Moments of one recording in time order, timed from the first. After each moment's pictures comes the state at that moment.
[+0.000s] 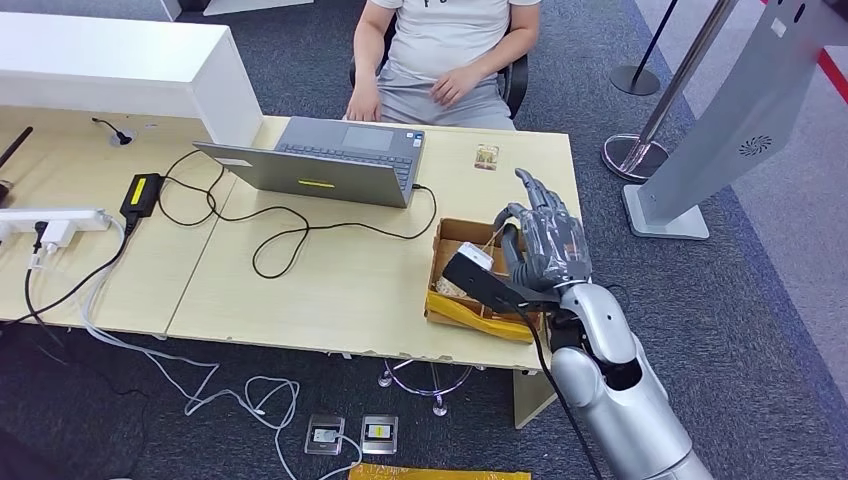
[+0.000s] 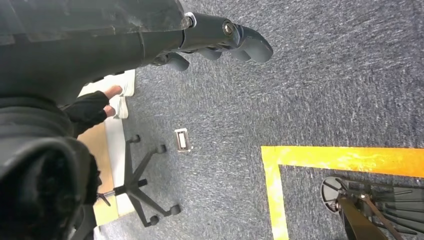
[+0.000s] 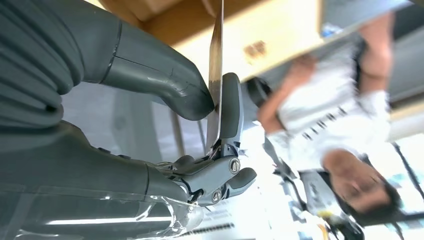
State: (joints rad) left arm -0.17 0.27 -1.34 -0.17 1.20 0.08 -0.05; right arm -0.50 -0.13 0.51 -1.49 1.10 0.05 0.20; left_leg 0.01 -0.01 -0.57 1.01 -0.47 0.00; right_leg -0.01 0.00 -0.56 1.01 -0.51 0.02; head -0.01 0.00
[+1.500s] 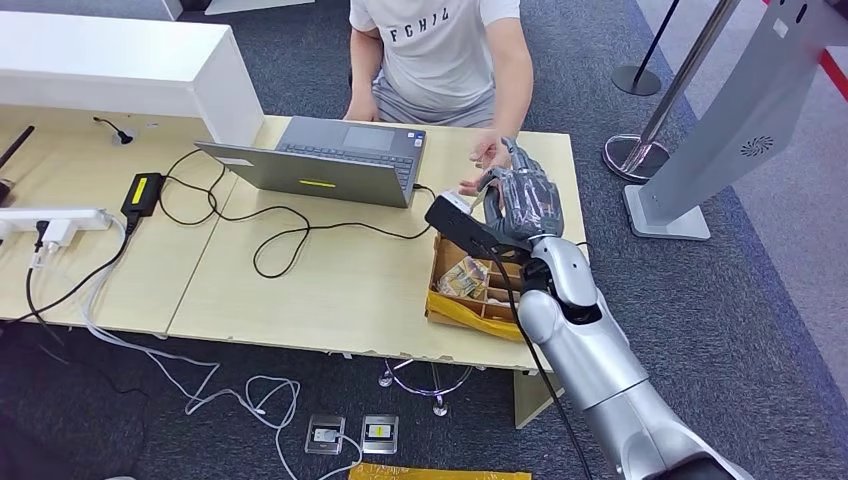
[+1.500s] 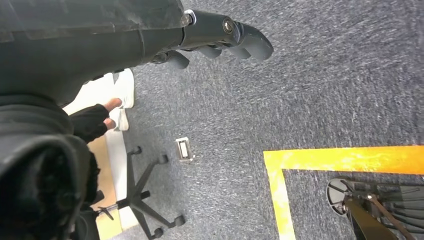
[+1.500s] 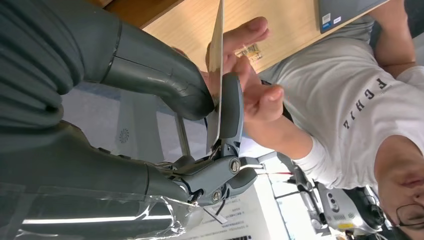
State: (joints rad) left arm -0.17 0.28 -1.38 -0.17 1.17 0.06 -0.07; right arm -0.73 0.01 0.51 -1.04 1.06 -0.10 0.17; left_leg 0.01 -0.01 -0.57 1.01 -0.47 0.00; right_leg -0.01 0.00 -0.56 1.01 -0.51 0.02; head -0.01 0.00
